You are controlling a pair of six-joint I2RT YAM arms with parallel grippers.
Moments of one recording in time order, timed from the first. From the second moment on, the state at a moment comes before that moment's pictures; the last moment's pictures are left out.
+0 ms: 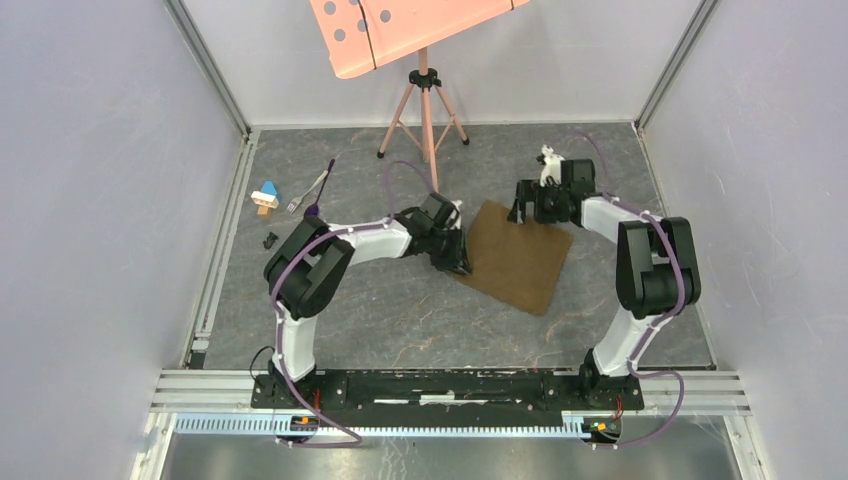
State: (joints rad) left arm -0.71 1.98 1.24 -0.20 0.33 -0.61; right arm 0.06 1.78 1.02 -0.11 -0.36 0.07
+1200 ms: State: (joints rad) left arm -0.77 1.89 1.02 -0.04 0.46 -0.69; right arm 0.24 1.93 0.88 0.45 -0.82 0.57
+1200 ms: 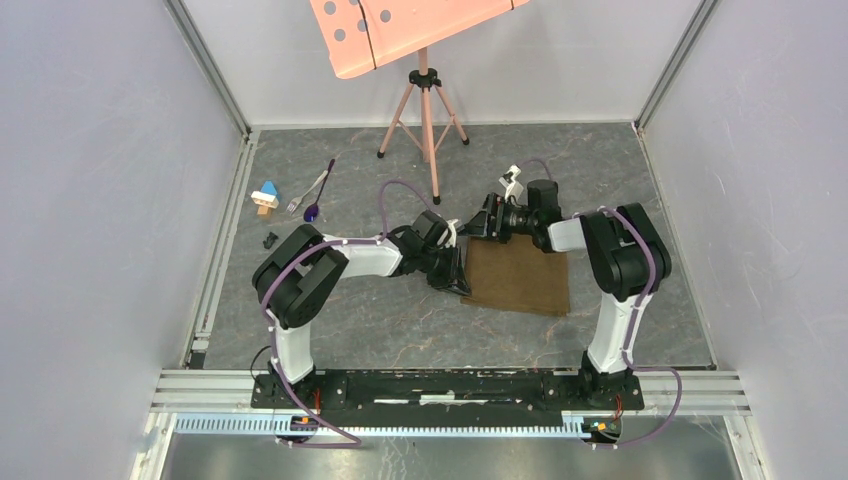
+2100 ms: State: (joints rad) left arm -0.91 1.73 0.91 -0.06 0.21 -0.59; right arm 0.23 2.15 1.20 0.39 -0.87 0.54
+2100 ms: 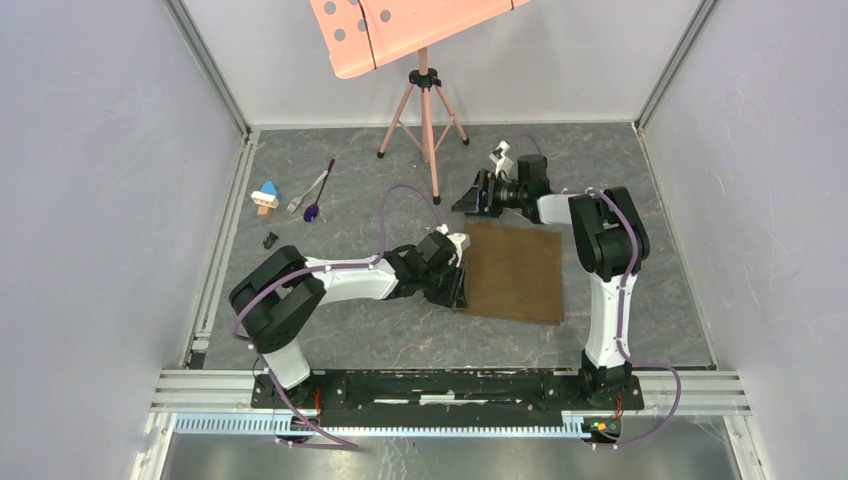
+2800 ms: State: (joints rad) left arm -0.66 1.27 1.02 -0.37 0.33 -0.45; right arm 0.17 1.05 0.75 -0.69 0.07 0.44
